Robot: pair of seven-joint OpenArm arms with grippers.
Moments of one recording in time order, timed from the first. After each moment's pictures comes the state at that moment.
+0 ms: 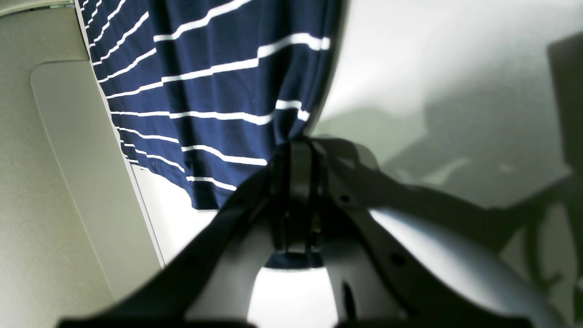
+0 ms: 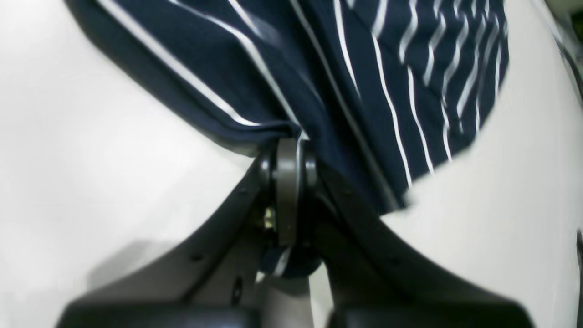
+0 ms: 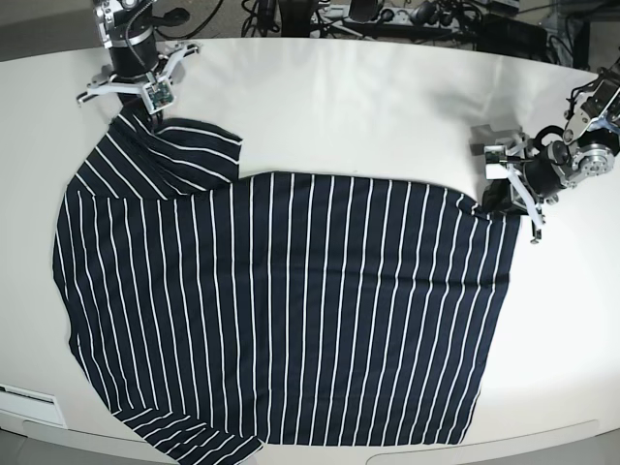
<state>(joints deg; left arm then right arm) -4.2 -61.8 45.0 84.0 27.6 -16.5 -8.2 -43.2 21.4 -7.9 111.5 -16.3 -0.5 -24.9</state>
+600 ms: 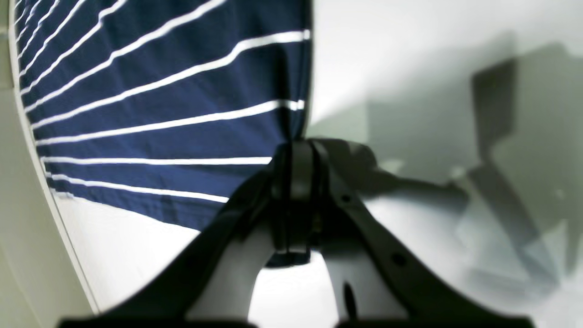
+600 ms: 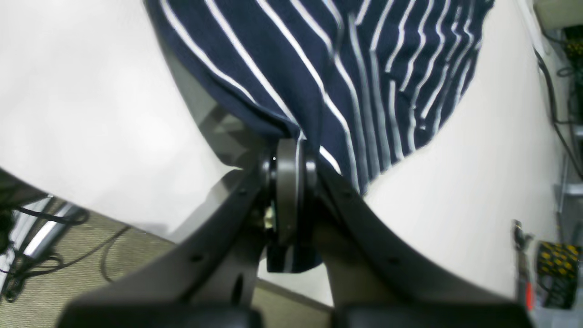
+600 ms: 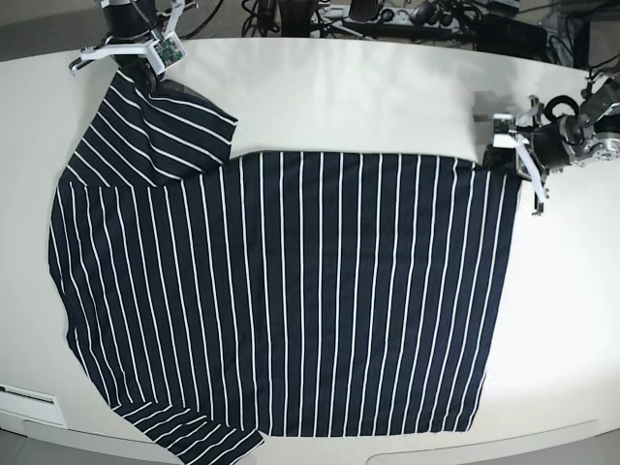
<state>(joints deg) -2.6 -72.2 46.5 96.4 18.0 -20.9 -6.9 -56.3 21.9 -8.1 128.5 -28.6 -4.2 -29.7</state>
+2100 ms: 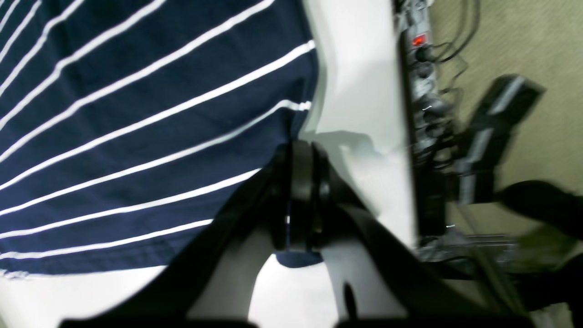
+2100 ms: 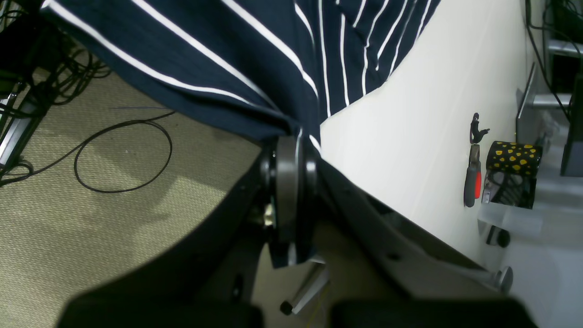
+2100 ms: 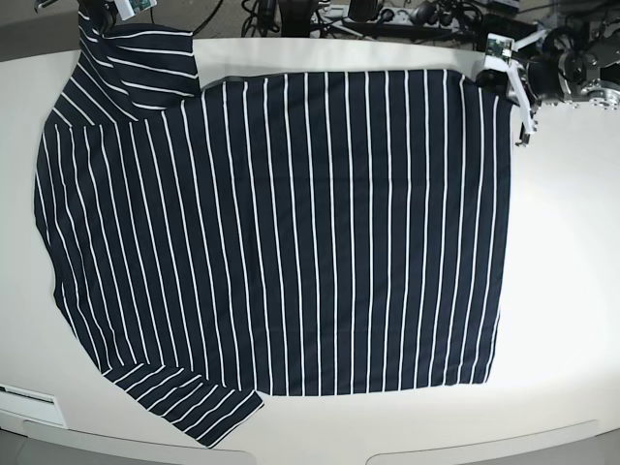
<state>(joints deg) 12.2 -83.6 46.4 115.9 9.8 -26.5 2.9 -74.5 25.8 -8.0 133.2 -35.7 -17.8 -41.1</state>
